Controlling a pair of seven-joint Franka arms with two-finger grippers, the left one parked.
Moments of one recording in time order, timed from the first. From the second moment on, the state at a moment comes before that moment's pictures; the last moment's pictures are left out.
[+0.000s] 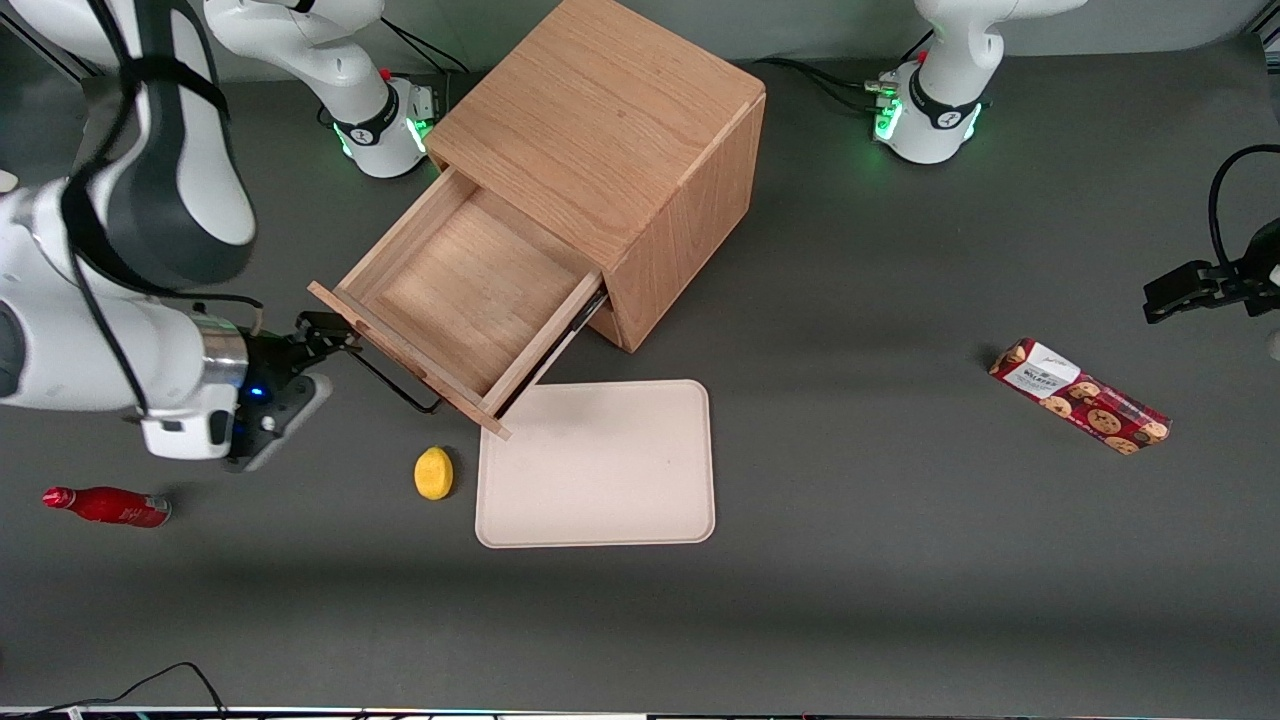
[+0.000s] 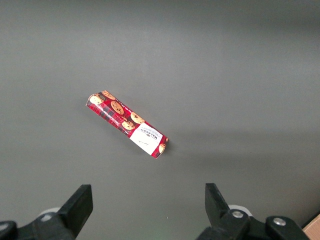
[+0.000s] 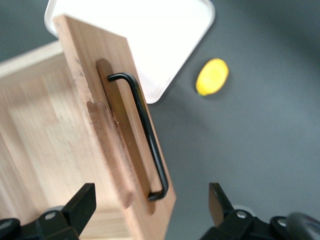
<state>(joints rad) 0.28 0.36 -0.17 -1.34 0.23 1.46 -0.44</state>
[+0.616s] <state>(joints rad) 0.26 0.12 -0.15 -1.49 0.09 1.44 -0.06</state>
